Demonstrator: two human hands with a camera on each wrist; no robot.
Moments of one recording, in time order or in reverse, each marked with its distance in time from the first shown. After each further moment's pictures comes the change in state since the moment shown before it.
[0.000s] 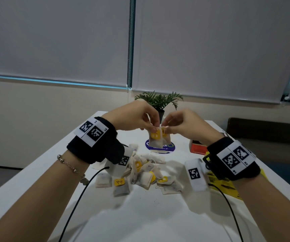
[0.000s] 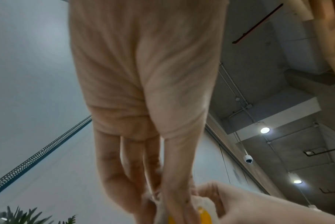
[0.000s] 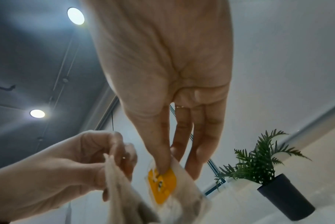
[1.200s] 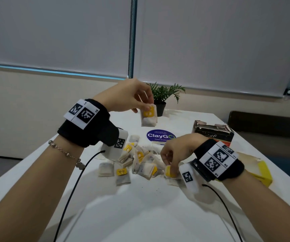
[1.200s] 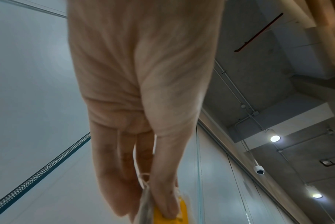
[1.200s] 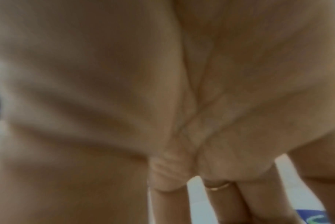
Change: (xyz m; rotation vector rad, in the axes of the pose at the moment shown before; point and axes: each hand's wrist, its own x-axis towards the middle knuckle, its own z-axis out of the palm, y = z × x) left_hand -0.009 -0.009 -0.020 -0.067 0.151 -0.067; right_hand -0.008 0.009 0.048 -0.647 -0.880 0.241
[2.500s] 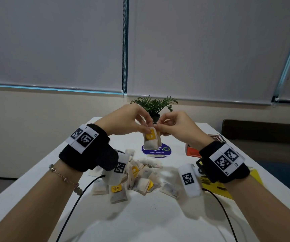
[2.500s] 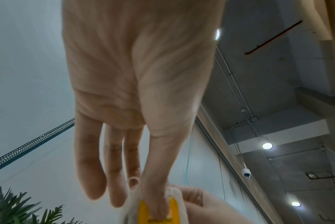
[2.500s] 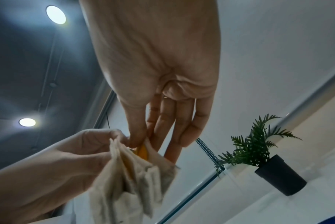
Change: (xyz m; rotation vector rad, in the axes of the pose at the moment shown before) left_hand 0.001 0.011 0.018 0.002 -0.052 0.020; right_hand -0.024 0.015 -0.030 0.910 0.928 -0.404
